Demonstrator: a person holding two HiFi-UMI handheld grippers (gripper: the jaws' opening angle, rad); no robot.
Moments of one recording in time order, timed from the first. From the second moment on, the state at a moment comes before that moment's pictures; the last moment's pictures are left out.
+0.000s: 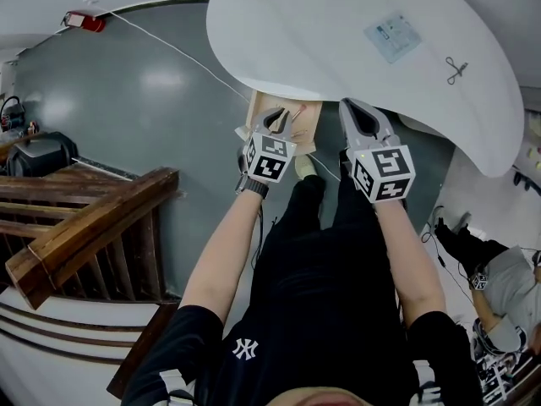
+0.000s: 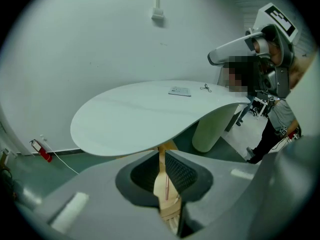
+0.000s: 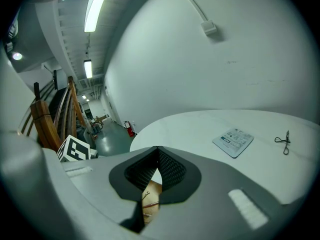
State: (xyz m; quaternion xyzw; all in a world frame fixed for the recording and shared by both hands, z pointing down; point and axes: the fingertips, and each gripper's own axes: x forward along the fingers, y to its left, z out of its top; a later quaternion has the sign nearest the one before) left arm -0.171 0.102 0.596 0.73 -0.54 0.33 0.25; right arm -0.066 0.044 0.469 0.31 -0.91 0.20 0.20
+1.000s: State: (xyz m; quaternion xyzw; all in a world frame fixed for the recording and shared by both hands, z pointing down) left arm -0.023 -0.062 0.508 0.80 -0.49 0.31 0.16; right arm 0.057 -0.063 0.443 0.37 -0.89 0.21 0.18
